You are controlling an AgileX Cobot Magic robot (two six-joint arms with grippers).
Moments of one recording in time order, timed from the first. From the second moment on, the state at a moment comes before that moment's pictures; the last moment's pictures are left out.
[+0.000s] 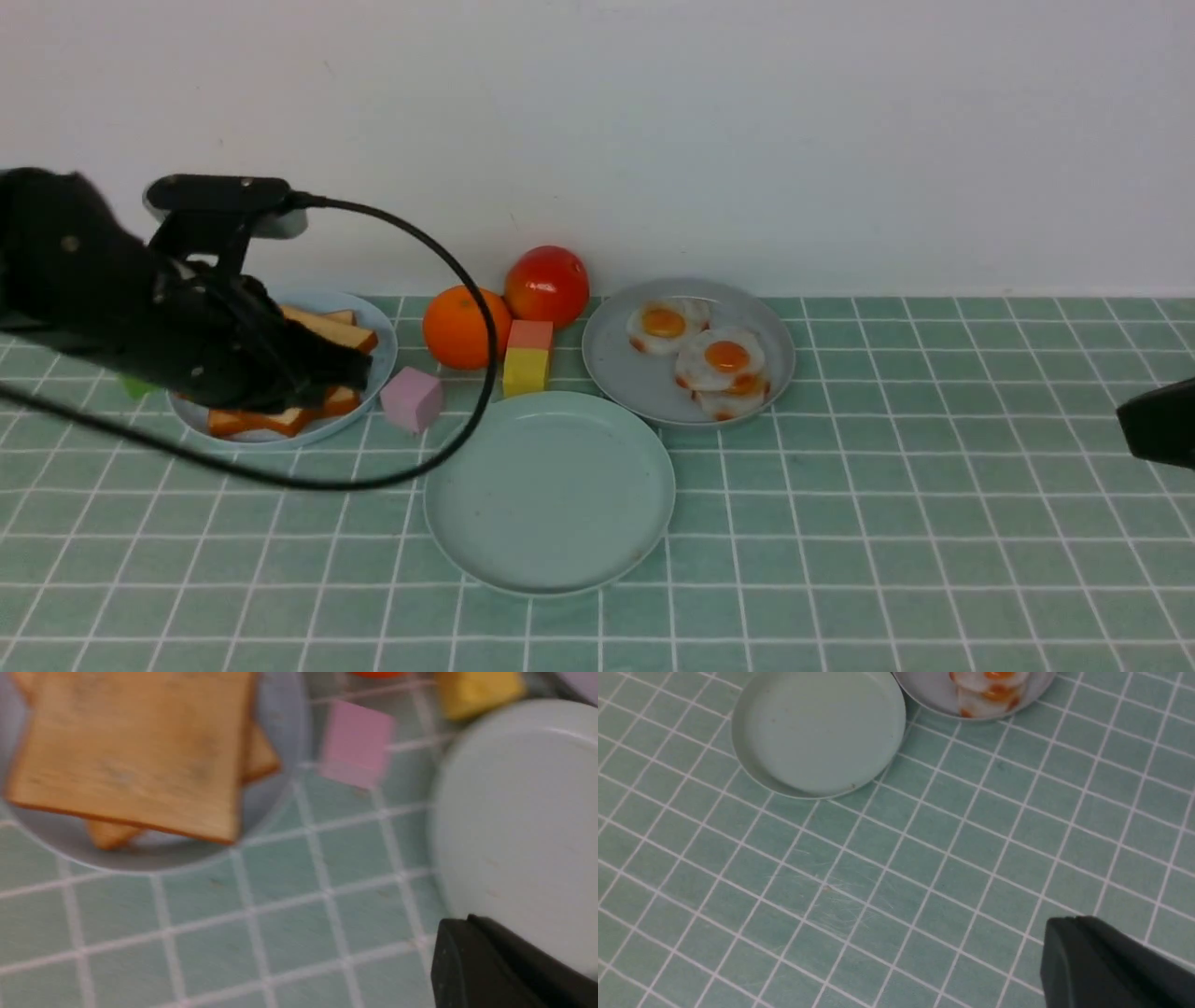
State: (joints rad) right arm 0.35 0.92 -1.05 0.17 0.99 -0.13; left arm -0.17 1.54 -1.07 -0.16 0.51 0.12
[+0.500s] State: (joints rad) right arm 0.35 0.89 -1.05 0.20 1.08 -0.13; left arm -0.15 1.95 -1.37 0.13 0.48 0.05
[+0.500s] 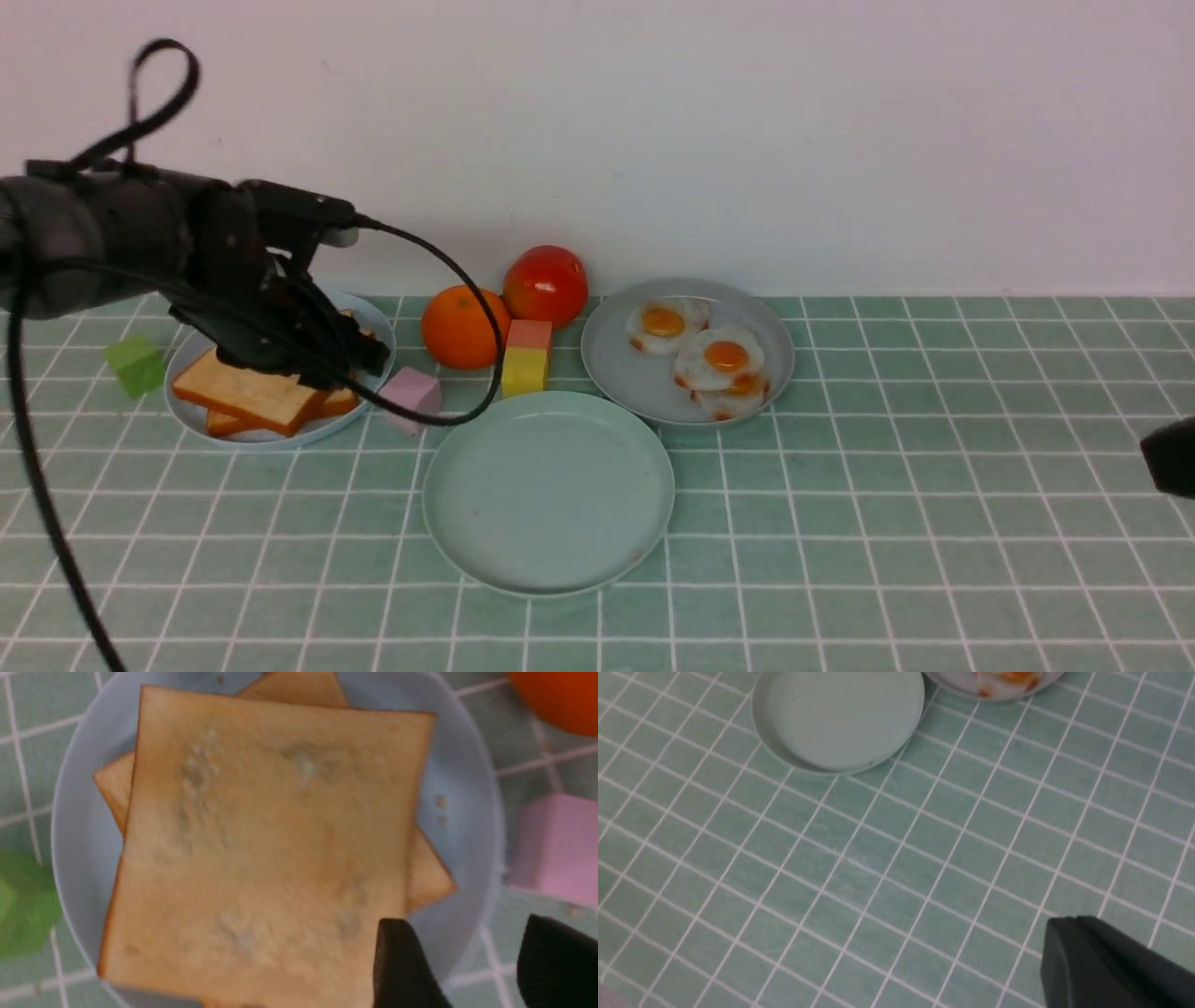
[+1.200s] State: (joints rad) right arm 0.35 0.88 -1.05 0.22 1.12 -0.13; left arm -0.15 2.02 -1.38 0.22 0.43 0.05
